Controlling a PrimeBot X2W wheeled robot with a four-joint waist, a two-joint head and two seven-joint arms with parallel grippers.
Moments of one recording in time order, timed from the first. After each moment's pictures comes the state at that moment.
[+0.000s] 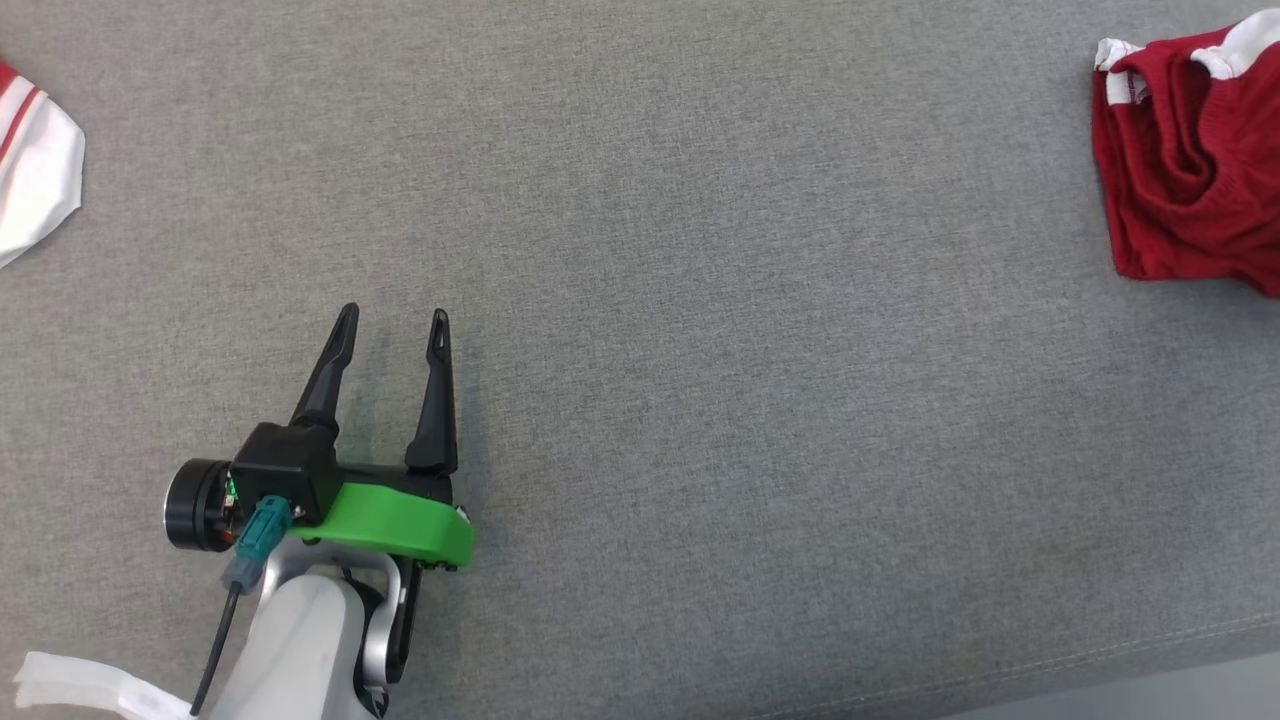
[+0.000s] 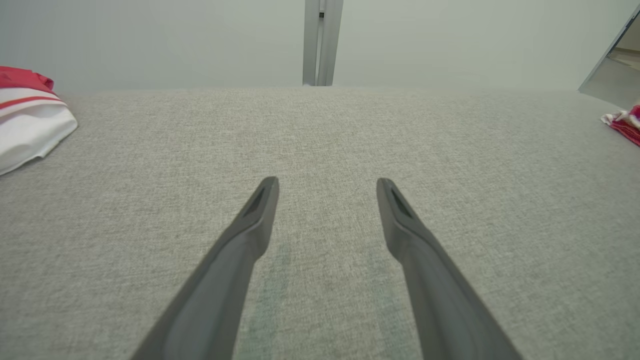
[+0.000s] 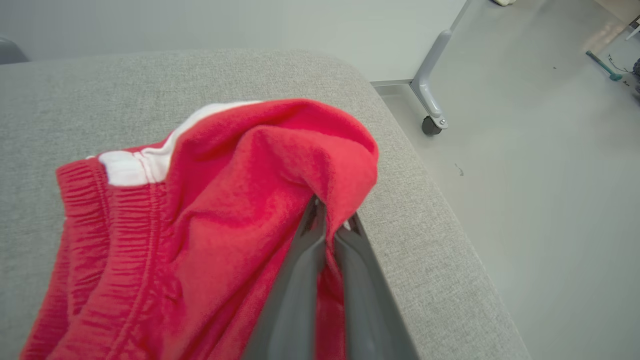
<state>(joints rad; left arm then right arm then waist) -0.27 0.14 -0.28 0.16 -0.27 0.06 -0.22 -0.95 -0.53 0.01 1.08 0.28 0.13 -0.03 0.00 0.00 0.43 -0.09</state>
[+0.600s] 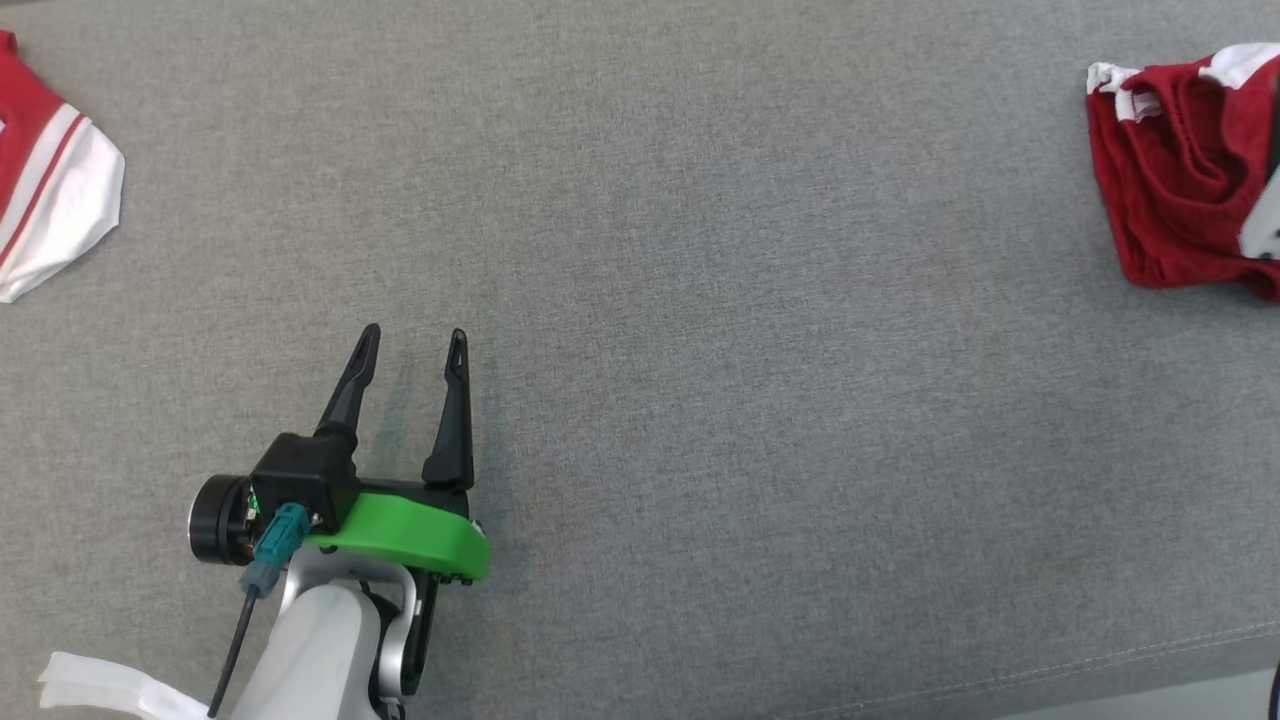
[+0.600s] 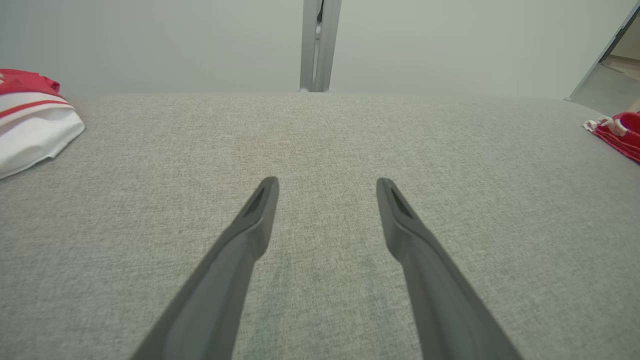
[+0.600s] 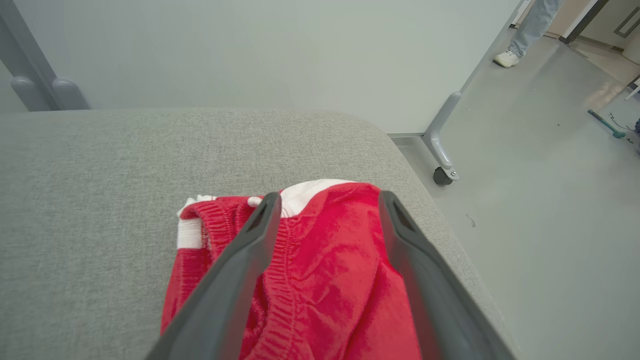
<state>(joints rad) -0.26 0.13 -0.30 0.18 -0.30 0.06 -0.21 -1.01 -0.45 0.00 1.16 0.15 0.13 -0.18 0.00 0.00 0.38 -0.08</state>
